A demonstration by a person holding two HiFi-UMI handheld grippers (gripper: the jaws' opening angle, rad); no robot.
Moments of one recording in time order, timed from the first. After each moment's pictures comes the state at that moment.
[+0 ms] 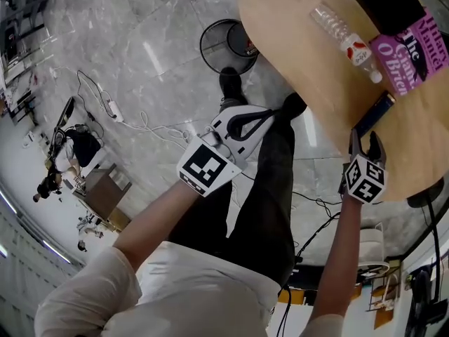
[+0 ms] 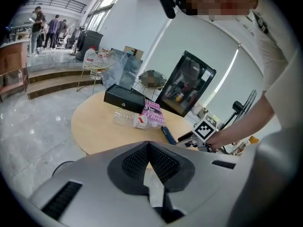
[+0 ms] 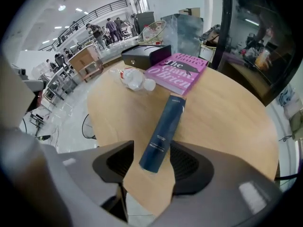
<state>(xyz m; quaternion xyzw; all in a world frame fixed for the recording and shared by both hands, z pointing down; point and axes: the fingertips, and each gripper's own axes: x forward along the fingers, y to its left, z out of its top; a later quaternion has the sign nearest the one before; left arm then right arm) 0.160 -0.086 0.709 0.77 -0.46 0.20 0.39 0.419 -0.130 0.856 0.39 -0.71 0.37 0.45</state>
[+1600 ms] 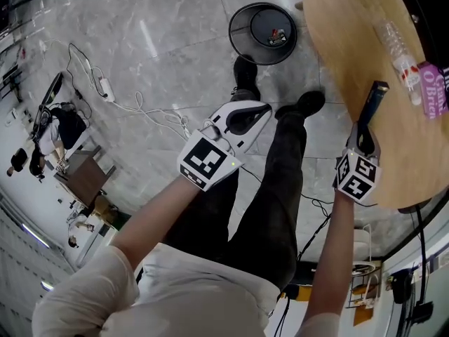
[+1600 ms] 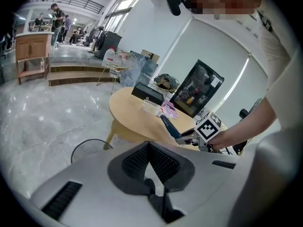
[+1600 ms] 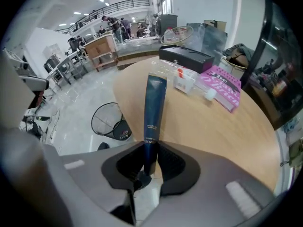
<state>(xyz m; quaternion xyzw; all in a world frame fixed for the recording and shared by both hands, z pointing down) 0.052 0.006 0.738 0.73 -0.51 0.18 0.43 0.286 -0.080 0.860 0.36 -0.75 0.28 0.48</state>
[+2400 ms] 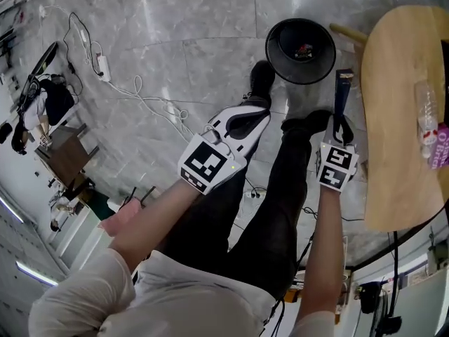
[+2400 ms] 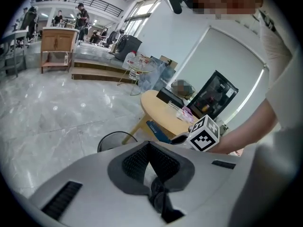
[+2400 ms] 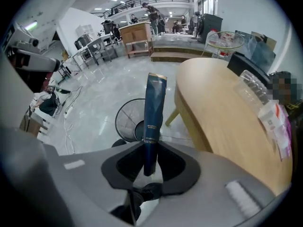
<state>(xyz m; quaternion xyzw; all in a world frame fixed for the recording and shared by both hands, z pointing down) -0.061 0.061 0.768 0.67 -0.57 0.14 0.46 0.090 -0.025 0.906 0.20 -0.80 0.21 0.52</state>
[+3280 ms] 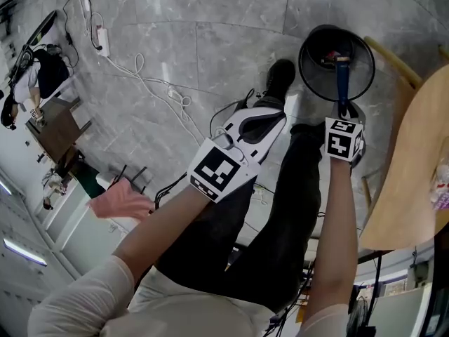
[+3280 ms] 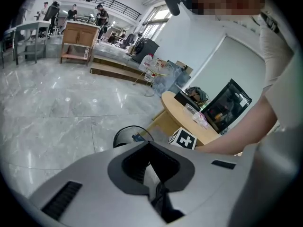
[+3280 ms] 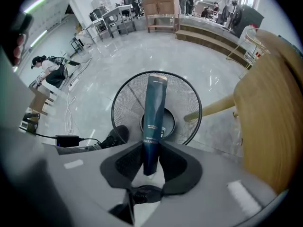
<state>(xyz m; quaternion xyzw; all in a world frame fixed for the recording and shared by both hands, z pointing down) -0.114 0.098 0.824 0.61 -0.62 0.10 0.49 0.014 0.018 1.043 0.09 -0.76 0.16 0.63</state>
